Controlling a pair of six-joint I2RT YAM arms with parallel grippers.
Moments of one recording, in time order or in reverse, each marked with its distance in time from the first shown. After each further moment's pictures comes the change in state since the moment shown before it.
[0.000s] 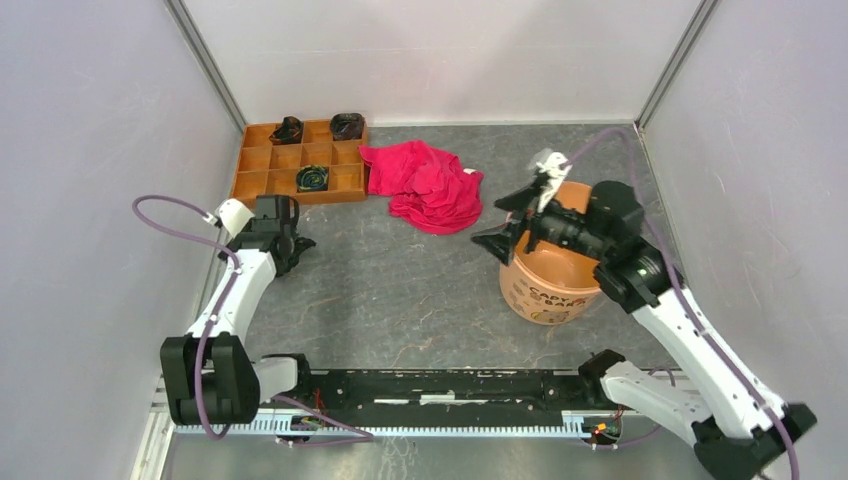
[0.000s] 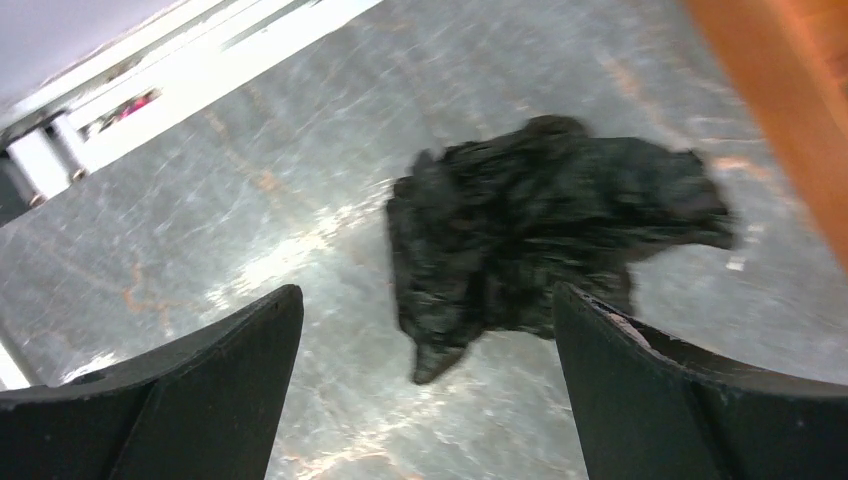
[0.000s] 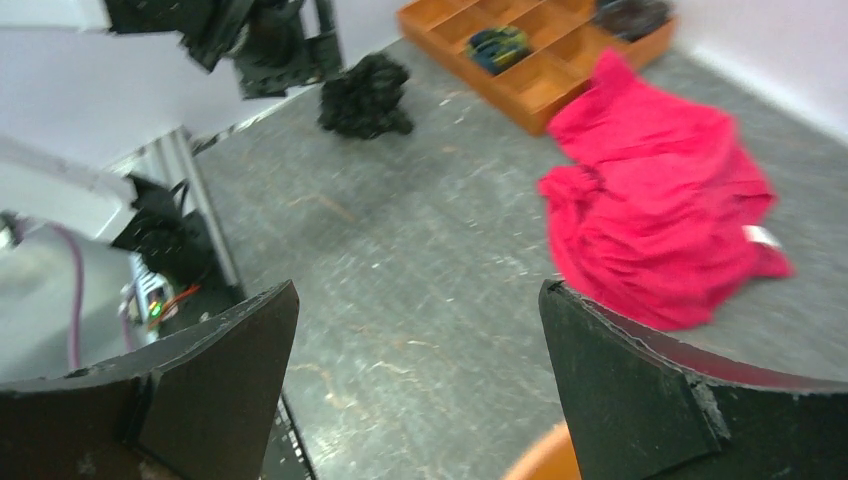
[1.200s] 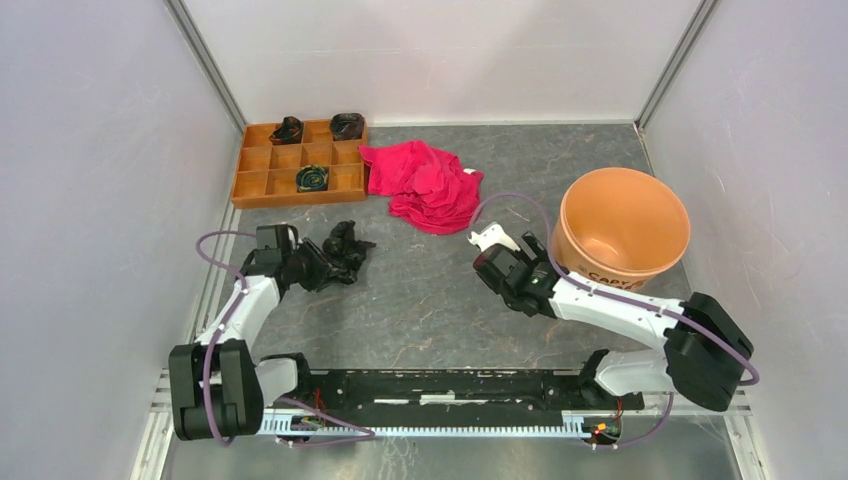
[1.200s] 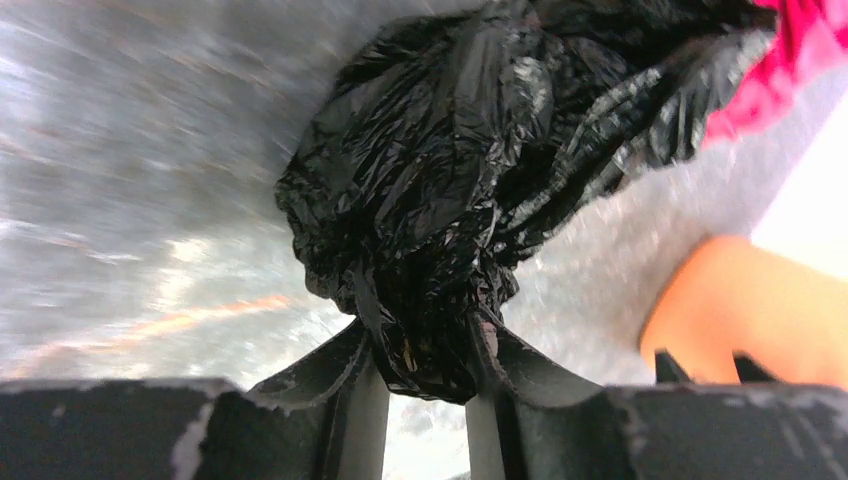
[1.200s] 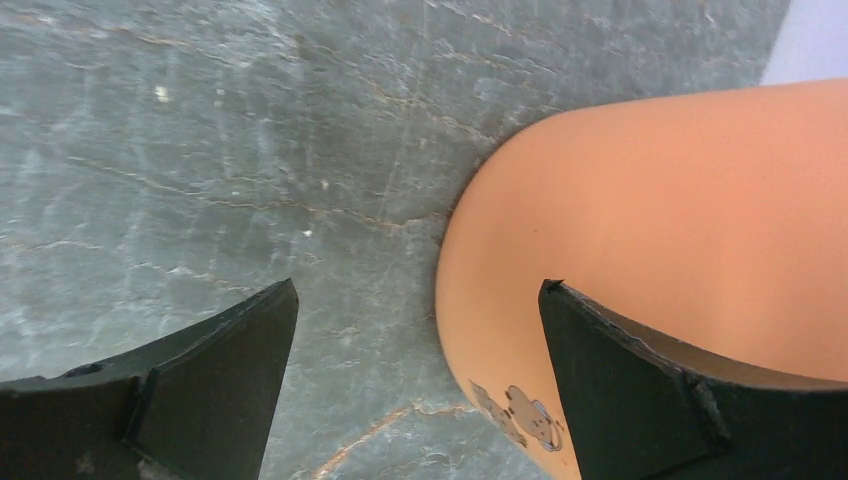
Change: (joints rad) left arm 0.093 -0.047 -0.286 0.242 1.029 0.099; right arm 0.415 0.429 -0.299 -0.235 1.276 -0.045
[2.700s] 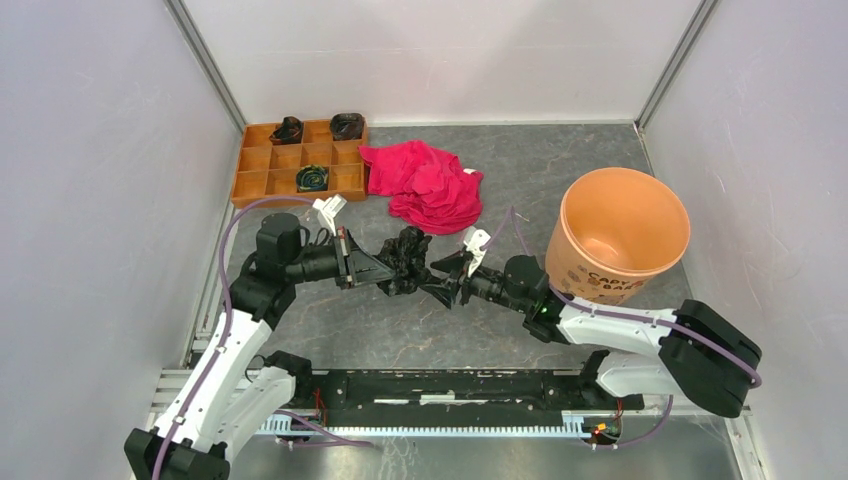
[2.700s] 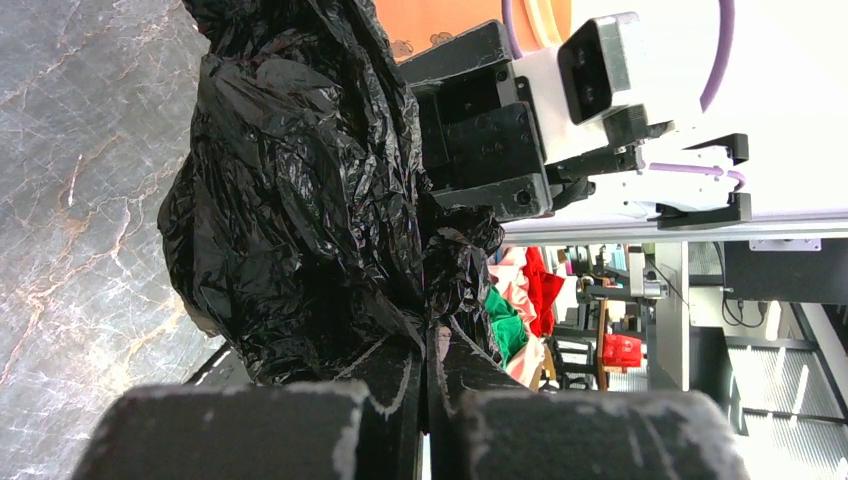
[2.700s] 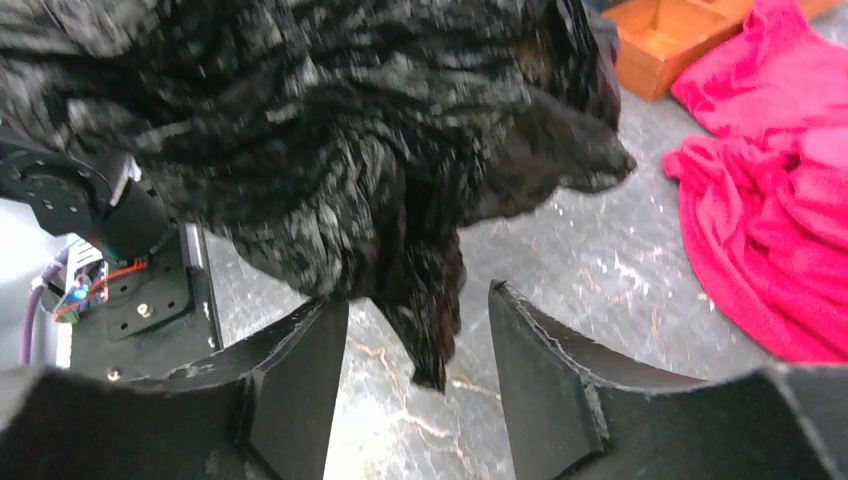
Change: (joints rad) left arm -0.386 -0.376 0.160 0.000 0.549 -0.098; right arm 0.032 -0.085 -0.320 1.250 -0.968 0.071
